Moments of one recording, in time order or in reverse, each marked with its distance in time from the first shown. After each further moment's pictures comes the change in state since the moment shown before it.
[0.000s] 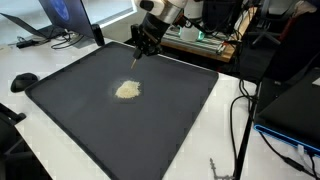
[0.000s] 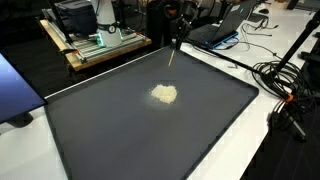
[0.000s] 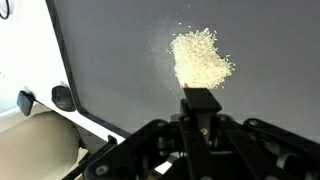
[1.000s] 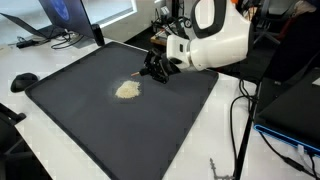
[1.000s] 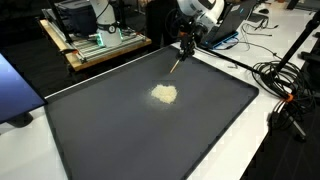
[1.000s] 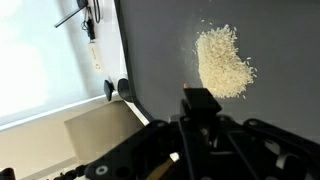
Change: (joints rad) arm -0.461 0.350 0.687 0.338 -0.373 -0.511 0.419
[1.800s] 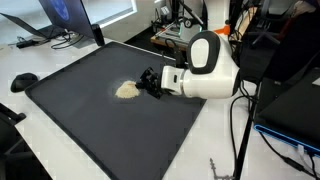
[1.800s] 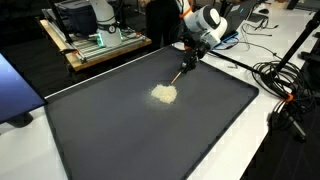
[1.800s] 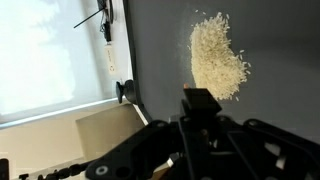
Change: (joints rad) arm -0.107 0.255 0.114 0.255 -0.084 -0.160 0.000
